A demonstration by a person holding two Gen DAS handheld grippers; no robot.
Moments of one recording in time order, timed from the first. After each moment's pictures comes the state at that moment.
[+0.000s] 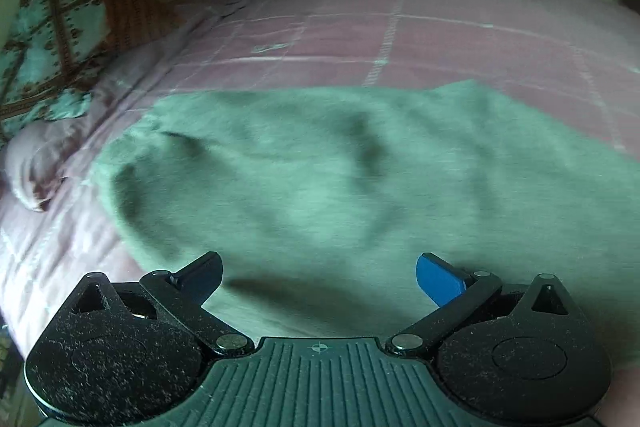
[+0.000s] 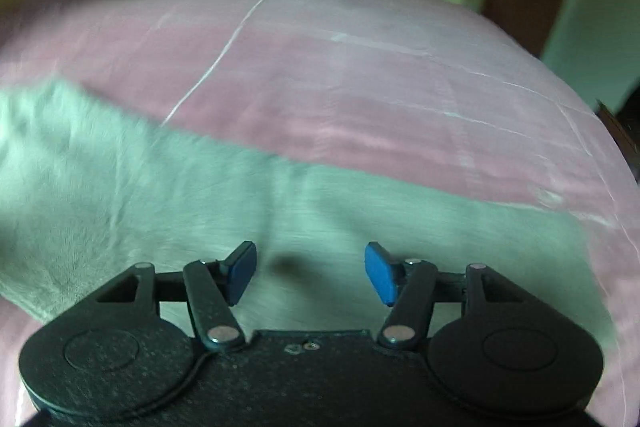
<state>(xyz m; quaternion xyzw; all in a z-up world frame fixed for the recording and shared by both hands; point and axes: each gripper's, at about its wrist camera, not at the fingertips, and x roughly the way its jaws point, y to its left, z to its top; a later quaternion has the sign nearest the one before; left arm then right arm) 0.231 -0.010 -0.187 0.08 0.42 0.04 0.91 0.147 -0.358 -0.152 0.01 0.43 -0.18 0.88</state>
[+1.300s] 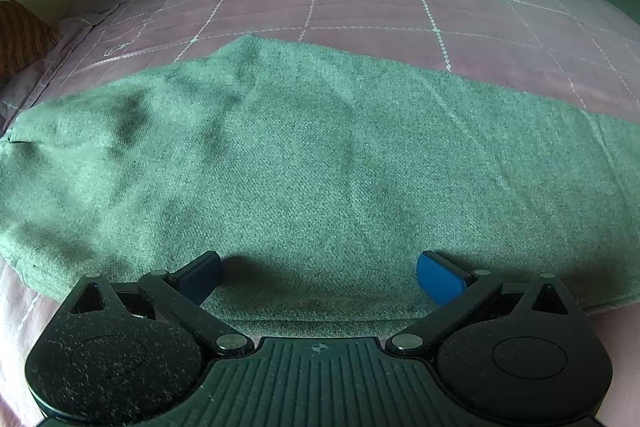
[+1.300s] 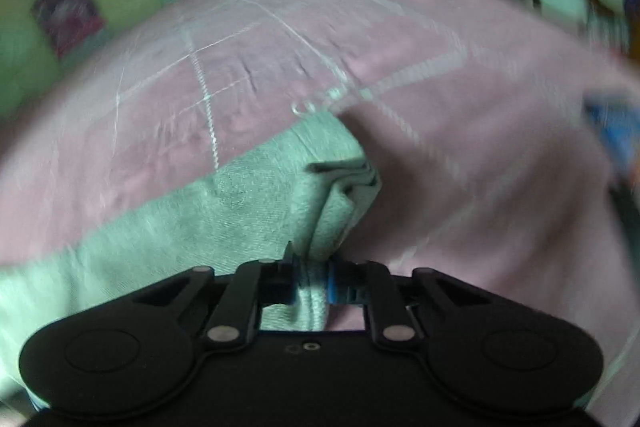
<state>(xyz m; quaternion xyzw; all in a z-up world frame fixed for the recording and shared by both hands) 0.192 -0.135 -0.211 0.11 0.45 -0.08 0.88 0.058 -0.506 -0.146 0.21 0.38 -0.34 0.83</state>
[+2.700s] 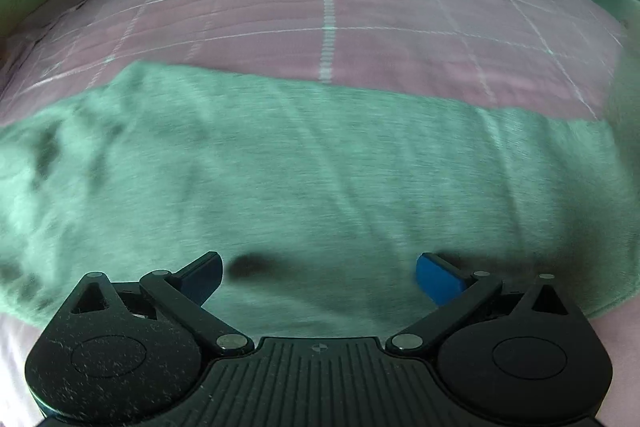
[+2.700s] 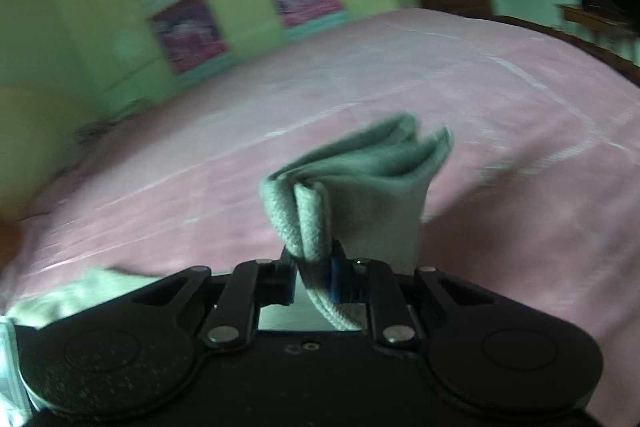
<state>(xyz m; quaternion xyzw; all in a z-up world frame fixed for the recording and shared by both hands) 0.186 -0.210 -0.194 0.10 0.47 -0.13 0.86 0.100 -0.426 -0.086 0.23 0.30 -0.17 0.91</state>
